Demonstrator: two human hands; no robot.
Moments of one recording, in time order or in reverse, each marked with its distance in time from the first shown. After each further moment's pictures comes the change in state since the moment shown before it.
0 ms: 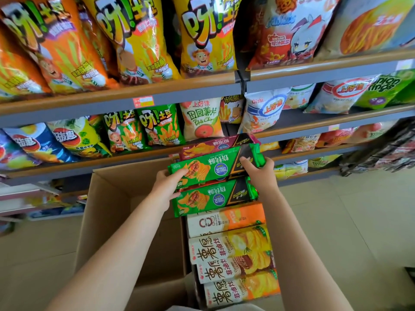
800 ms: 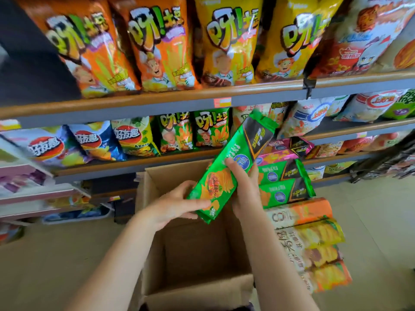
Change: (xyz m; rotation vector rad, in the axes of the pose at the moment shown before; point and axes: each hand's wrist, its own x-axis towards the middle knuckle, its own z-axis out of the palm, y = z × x) left_hand -0.058 0.014 -0.215 0.303 -0.605 0.112; right_hand -0.170 -0.032 0.225 0.746 -0.171 -0.052
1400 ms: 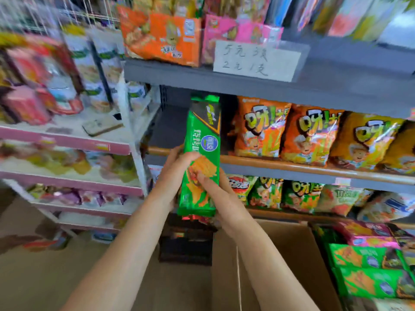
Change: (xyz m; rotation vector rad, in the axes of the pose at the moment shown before) left_hand -0.158 0.044 -0.308 -0.563 0.563 0.591; right_hand -0.106 0.129 0.348 -0.420 -0.670 -0.002
